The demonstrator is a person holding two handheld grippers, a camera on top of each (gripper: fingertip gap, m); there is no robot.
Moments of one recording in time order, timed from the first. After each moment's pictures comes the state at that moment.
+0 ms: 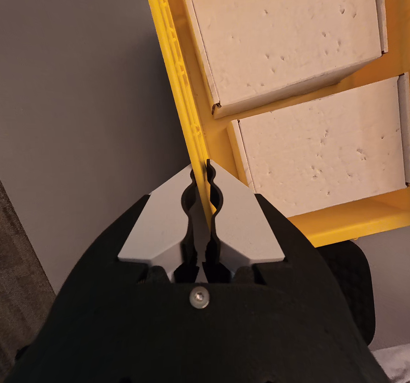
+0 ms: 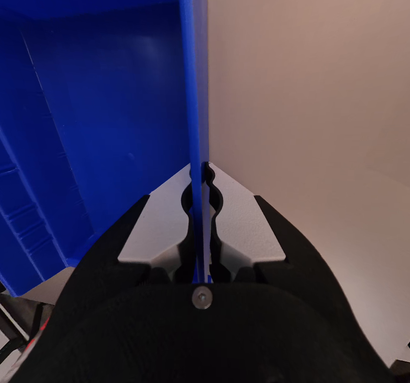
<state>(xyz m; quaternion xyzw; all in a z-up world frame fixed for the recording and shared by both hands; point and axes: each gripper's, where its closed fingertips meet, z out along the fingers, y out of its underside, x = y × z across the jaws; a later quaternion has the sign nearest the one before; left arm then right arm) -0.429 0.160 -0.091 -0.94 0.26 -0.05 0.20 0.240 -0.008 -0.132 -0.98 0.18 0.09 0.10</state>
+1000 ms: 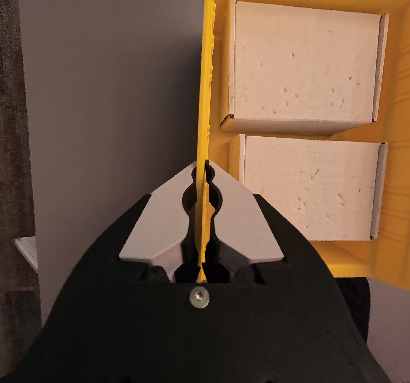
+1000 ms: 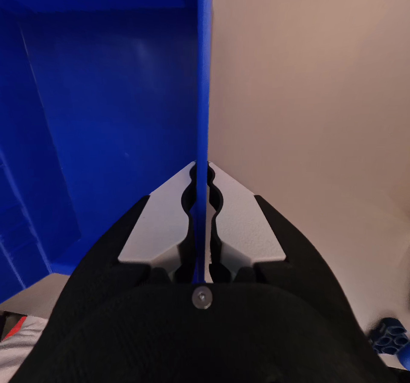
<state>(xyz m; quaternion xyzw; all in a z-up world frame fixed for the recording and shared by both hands) -0.492 0.166 -0.089 -0.96 0.12 -0.07 0.25 0.280 -0.015 -0.132 -0.98 0.15 0.07 0.11</state>
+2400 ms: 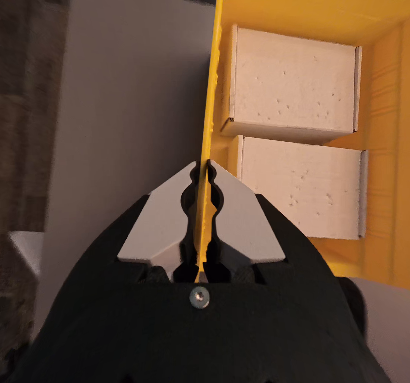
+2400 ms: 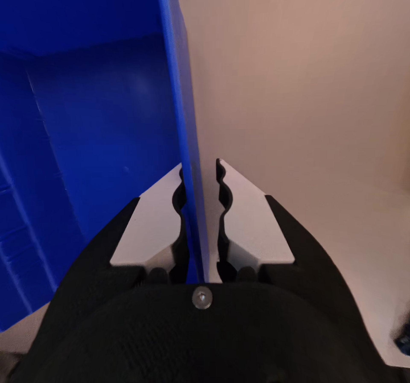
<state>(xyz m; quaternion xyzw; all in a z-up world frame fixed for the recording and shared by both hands) -0.507 0.163 -0.071 -0.95 0.07 -0.07 0.30 0.294 -0.026 -0.124 -0.96 0.21 0.04 0.16</state>
